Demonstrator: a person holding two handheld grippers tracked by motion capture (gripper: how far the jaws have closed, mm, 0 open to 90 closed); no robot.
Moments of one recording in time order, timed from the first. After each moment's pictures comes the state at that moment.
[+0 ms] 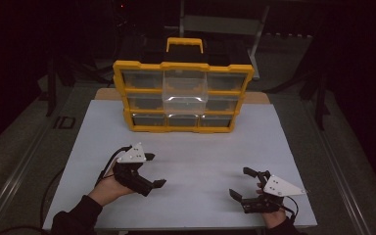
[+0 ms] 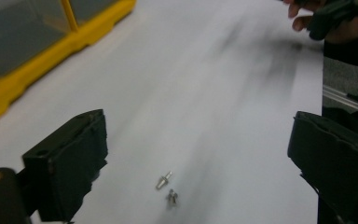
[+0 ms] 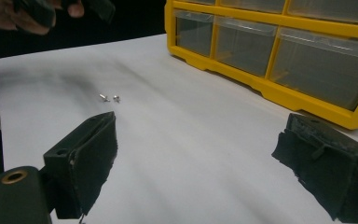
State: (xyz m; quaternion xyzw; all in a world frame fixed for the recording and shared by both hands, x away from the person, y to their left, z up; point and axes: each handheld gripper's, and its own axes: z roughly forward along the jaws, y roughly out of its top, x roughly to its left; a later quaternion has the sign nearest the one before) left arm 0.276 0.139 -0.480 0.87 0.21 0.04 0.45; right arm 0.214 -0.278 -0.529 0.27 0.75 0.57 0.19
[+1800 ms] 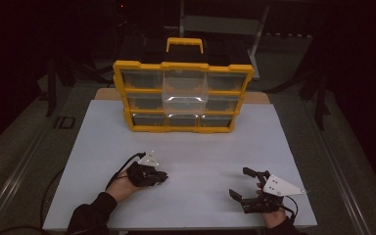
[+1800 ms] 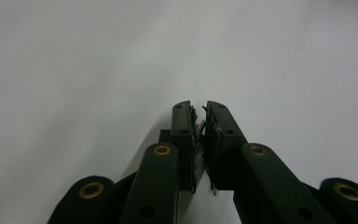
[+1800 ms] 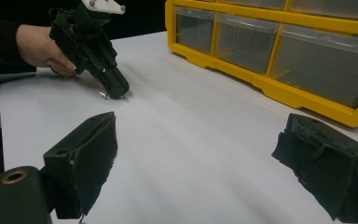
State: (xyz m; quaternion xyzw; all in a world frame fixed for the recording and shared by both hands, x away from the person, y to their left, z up) left arm 0.307 0.123 -0.554 0.90 0.22 0.01 0.37; right arm 0.215 -0.278 -0.530 0.27 0.75 0.57 0.19
